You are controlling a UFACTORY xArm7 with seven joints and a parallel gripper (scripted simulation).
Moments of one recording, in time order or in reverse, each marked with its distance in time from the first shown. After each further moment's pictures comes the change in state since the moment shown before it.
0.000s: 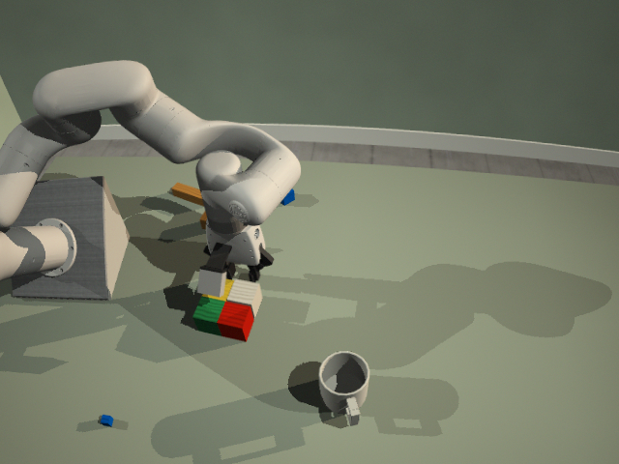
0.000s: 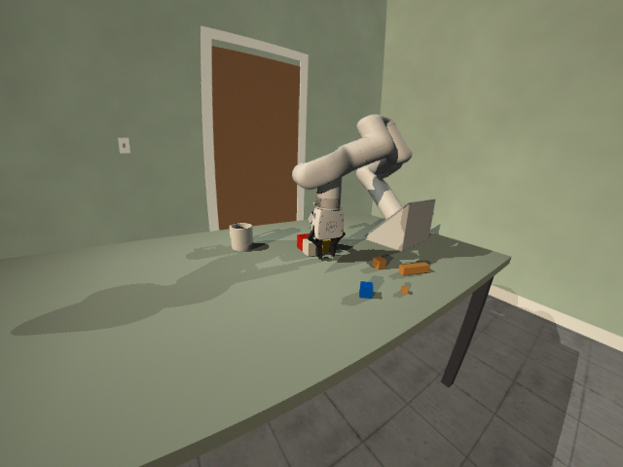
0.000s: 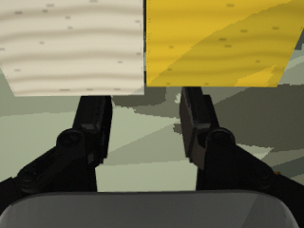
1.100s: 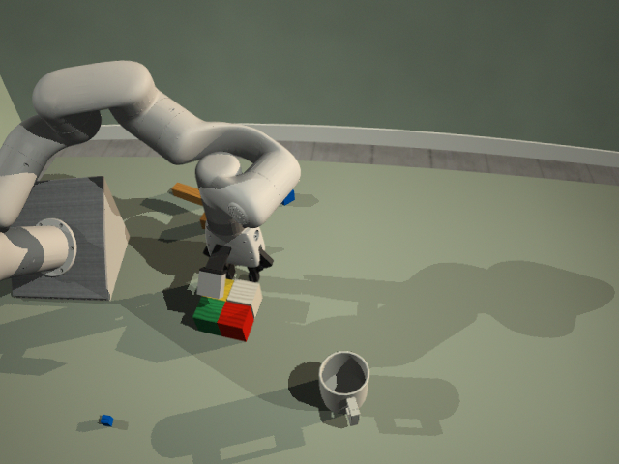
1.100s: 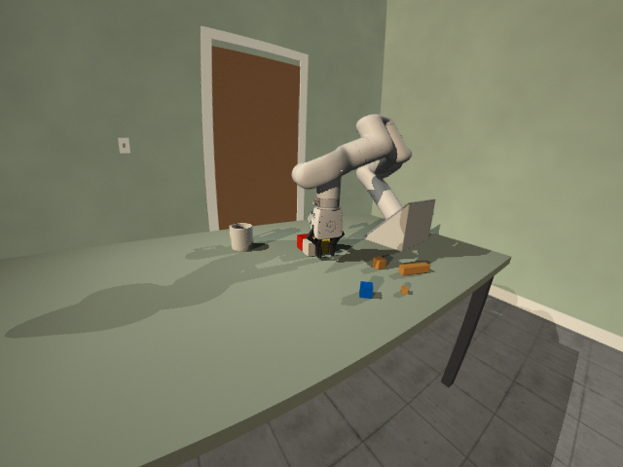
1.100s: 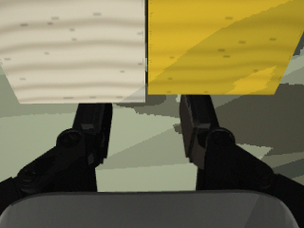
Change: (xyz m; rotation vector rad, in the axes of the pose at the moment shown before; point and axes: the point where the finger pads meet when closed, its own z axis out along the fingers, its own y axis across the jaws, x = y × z) arm 0.004 0.000 0.000 0.000 0.000 0.000
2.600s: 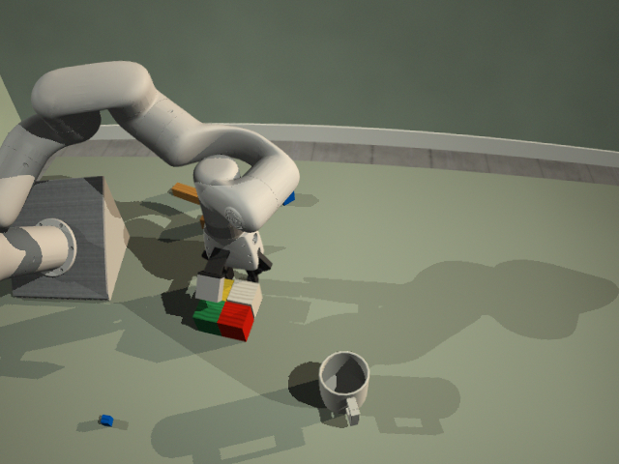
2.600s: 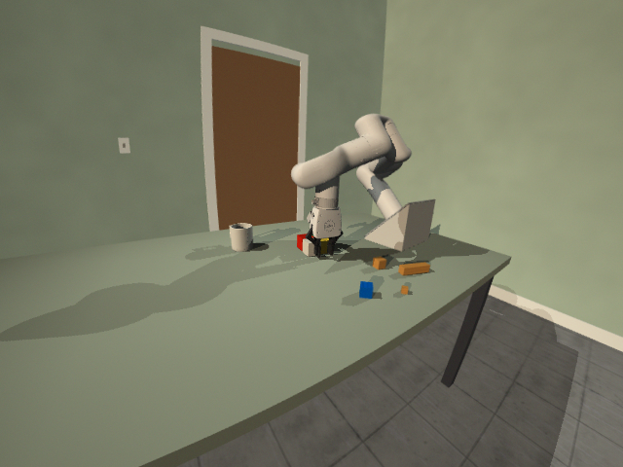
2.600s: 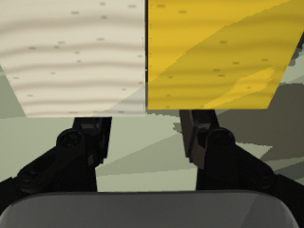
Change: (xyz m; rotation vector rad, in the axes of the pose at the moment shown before) arm 0.008 0.000 0.000 0.000 0.000 0.000
